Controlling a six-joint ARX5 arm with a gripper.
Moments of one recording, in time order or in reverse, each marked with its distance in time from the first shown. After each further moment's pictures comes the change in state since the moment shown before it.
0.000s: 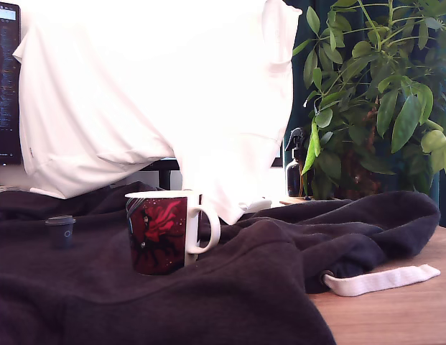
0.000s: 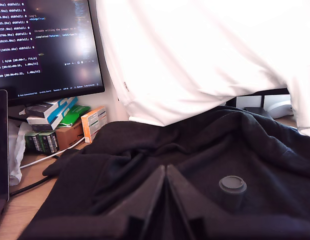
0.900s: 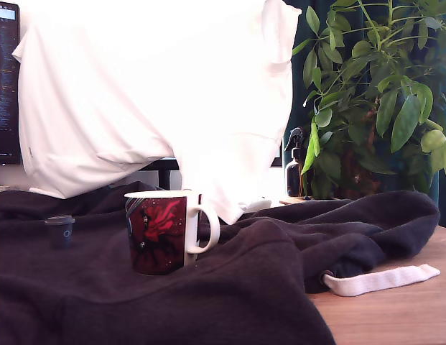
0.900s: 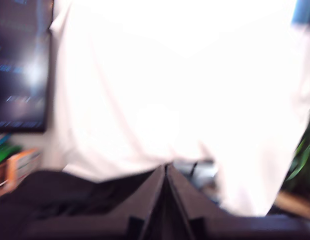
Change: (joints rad) arm 0.059 -0.004 -0.015 0.296 0.265 -0.347
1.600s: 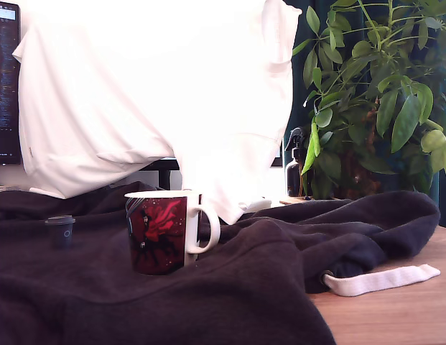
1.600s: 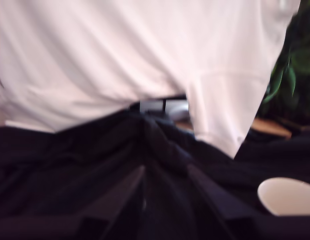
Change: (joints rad) arm -0.163 0.851 0.072 0.458 0.013 0.228
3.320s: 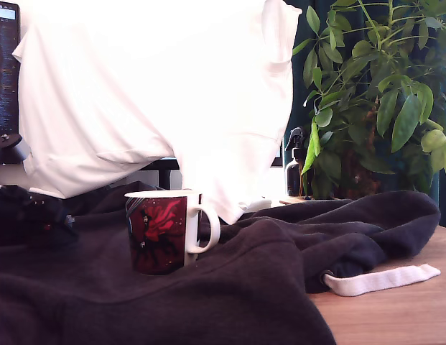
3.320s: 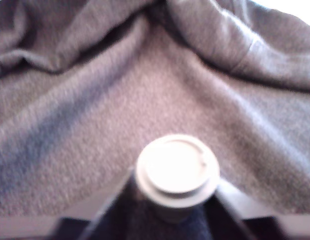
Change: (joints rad) arm 0.010 1.038 0.459 0.189 0.017 0.175
